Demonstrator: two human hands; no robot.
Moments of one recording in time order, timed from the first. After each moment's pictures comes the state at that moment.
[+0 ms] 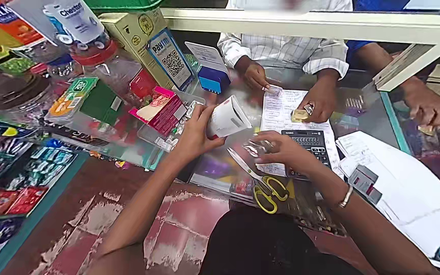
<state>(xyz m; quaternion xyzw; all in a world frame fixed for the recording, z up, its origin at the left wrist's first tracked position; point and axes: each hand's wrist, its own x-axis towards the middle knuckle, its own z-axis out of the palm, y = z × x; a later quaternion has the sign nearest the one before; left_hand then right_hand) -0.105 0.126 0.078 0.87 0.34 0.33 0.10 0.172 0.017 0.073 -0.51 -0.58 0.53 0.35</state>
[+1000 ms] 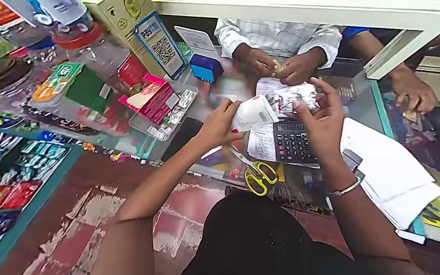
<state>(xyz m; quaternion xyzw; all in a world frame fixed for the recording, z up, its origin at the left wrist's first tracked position) -0.033 0.109 0.063 0.91 0.28 0.28 0.15 0.204 -0.012 0.102 -0.54 -0.51 0.21 0.64</state>
